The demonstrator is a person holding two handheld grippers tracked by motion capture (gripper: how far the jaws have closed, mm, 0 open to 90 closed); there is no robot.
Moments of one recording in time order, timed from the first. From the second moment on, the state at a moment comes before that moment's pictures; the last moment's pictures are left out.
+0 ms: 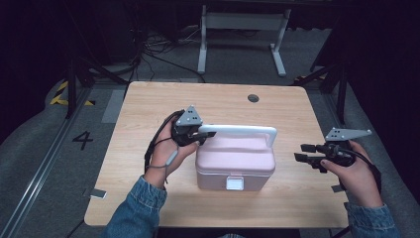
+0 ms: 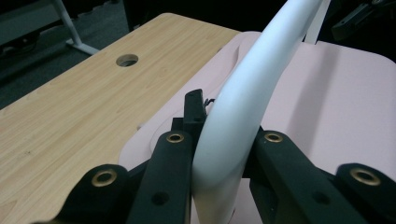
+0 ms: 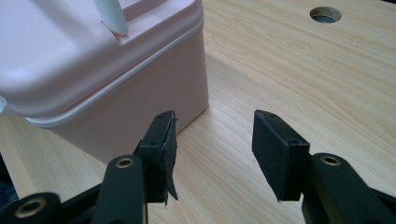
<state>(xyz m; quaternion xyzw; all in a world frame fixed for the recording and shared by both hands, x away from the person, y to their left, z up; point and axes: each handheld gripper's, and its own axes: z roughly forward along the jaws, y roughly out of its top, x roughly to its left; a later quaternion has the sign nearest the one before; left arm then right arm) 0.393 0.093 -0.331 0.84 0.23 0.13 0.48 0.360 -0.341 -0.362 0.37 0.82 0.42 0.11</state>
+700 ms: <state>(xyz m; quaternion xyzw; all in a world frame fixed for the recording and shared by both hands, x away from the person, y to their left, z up) 0.415 0.096 -0.312 0.84 0.25 0.09 0.47 0.352 -0.325 -0.349 0.34 0.83 0.44 0.06</state>
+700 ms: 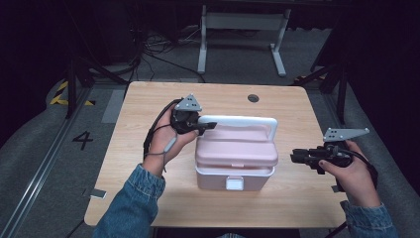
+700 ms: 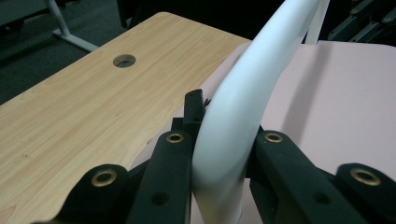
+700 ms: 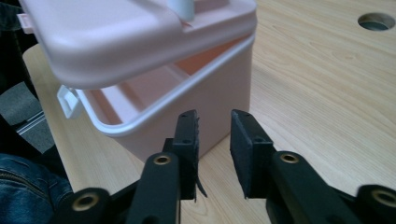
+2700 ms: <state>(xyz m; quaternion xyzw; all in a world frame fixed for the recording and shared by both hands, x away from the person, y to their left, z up) 0.413 0.136 -0.294 0.82 0.26 0.17 0.48 0.345 -0.271 -0.348 0.27 0.80 0.54 0.08</state>
